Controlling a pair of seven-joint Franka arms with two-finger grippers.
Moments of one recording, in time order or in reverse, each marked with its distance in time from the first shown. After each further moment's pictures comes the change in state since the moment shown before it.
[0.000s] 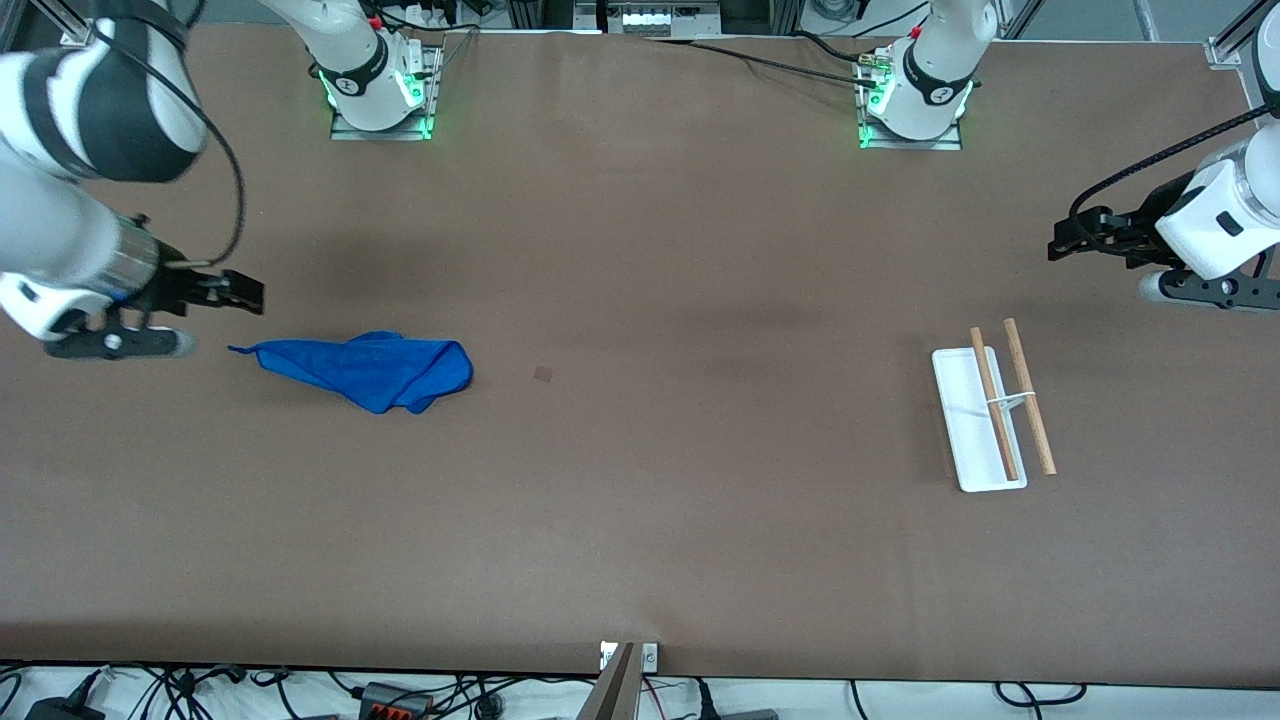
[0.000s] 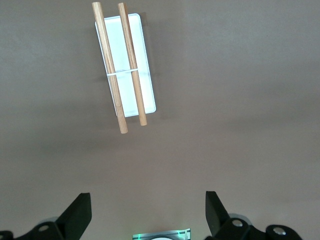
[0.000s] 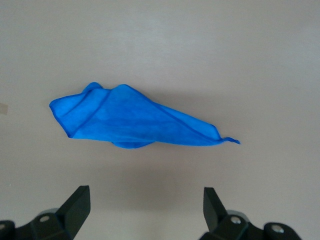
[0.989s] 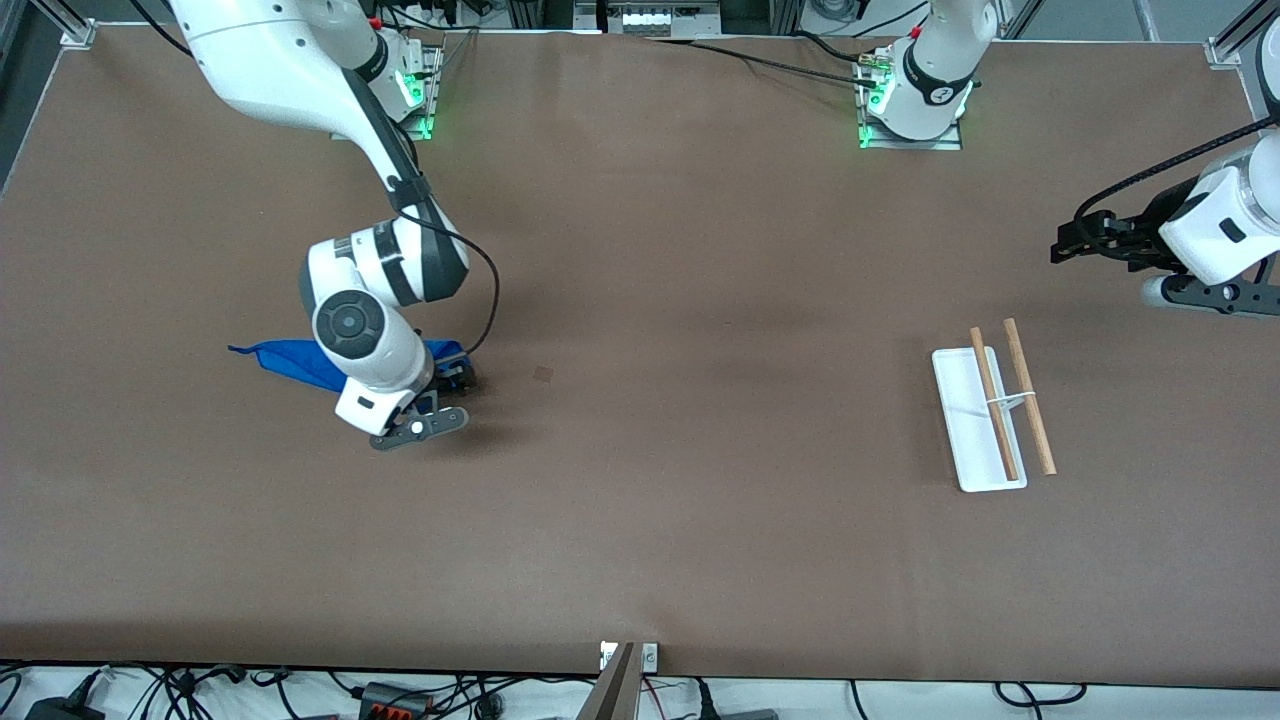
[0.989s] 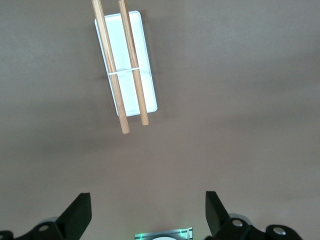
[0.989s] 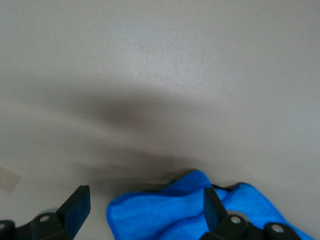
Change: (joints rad) left arm 0.009 0.013 0.002 0.000 -0.001 -0.002 0.021; right arm 0.262 0.418 0.000 0.032 0.013 0.472 0.126
